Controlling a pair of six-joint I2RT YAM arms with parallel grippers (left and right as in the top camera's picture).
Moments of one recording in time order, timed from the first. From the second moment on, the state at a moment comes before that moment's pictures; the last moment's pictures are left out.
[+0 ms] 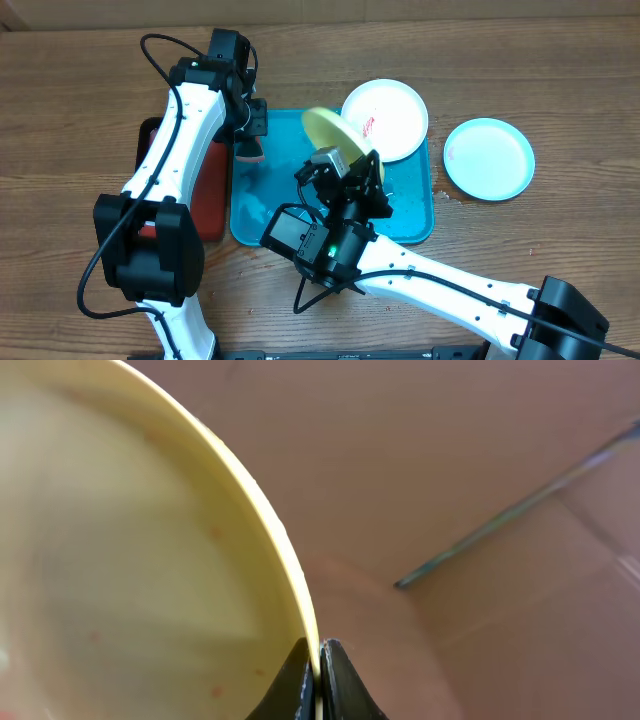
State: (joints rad) left arm -0.16 1.98 1.73 -1.10 0.03 -0.21; right arm 1.10 1.67 1.28 -0.92 1.41 0.55
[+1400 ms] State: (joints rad) left arm -0.16 1.98 1.73 -1.09 0.03 -0.21; right arm -0.22 1.44 1.21 -0.96 0.21 0.78
